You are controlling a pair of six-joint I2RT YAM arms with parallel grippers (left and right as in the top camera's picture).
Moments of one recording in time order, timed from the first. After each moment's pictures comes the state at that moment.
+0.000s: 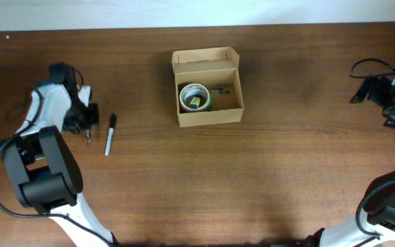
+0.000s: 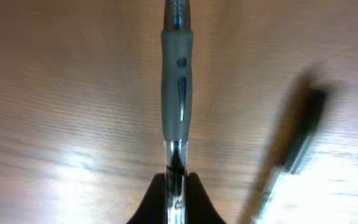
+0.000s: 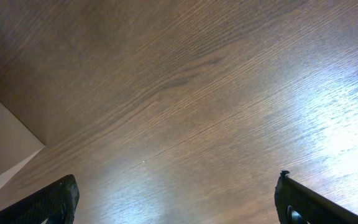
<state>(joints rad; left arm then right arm) 0.25 2.05 1.53 -0.96 -0.06 0.17 -0.47 1.85 1.88 -1.49 -0.15 0.17</state>
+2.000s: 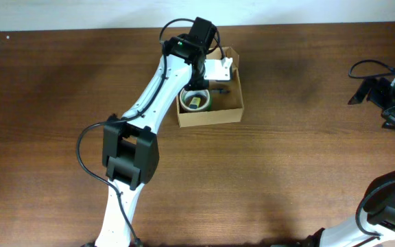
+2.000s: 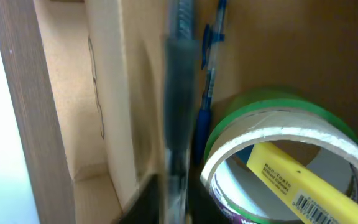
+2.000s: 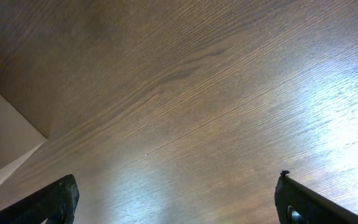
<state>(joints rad) -0.45 2.36 2.22 -1.05 -0.04 1.10 -0.47 1.85 1.88 -1.51 -0.16 0.17</state>
